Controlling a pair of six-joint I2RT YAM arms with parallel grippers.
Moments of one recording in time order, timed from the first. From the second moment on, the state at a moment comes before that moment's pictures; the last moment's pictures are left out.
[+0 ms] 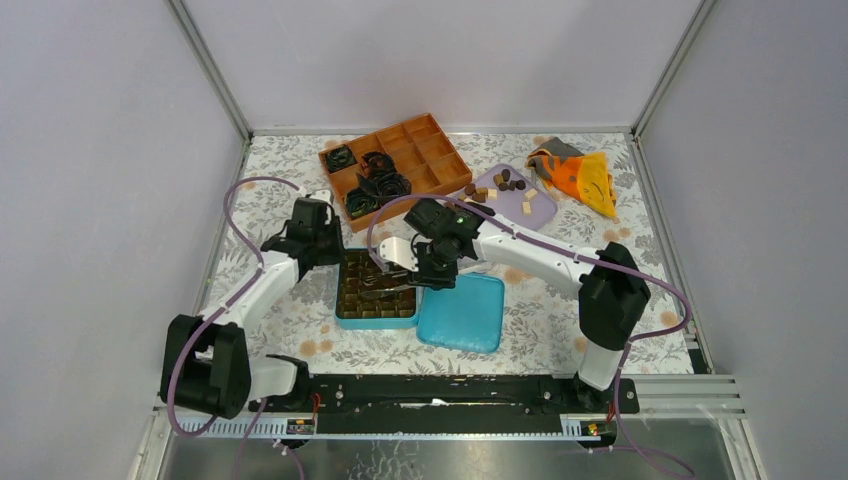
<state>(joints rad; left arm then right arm) -0.19 1.28 0.76 -0.36 0.00 -0.30 0.93 1.79 1.48 -0.91 -0.22 -0.72</state>
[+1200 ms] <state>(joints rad) -0.18 0.84 0.70 -0.28 0.21 -0.24 0.26 1.37 1.04 -0.83 -0.46 -0.69</state>
